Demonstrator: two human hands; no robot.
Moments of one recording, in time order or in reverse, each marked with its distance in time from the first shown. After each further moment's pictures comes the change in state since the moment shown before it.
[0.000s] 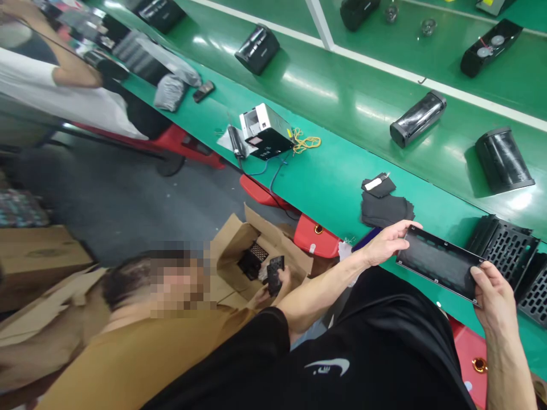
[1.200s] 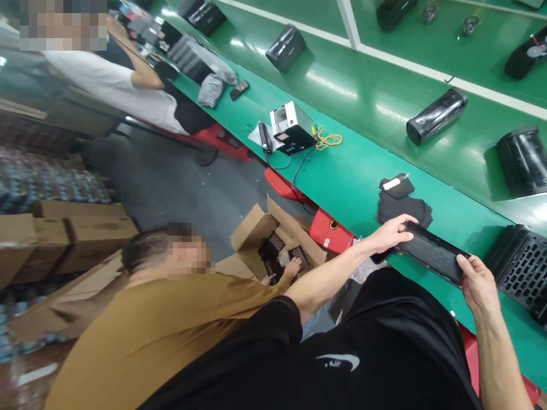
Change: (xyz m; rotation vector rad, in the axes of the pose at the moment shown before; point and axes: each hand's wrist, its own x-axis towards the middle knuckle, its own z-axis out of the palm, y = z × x) left_hand 0.006 -0.028 -0.057 0.144 0.119 -0.103; right_hand 0.039 0.054 0.040 -0.155 -0.147 0.040
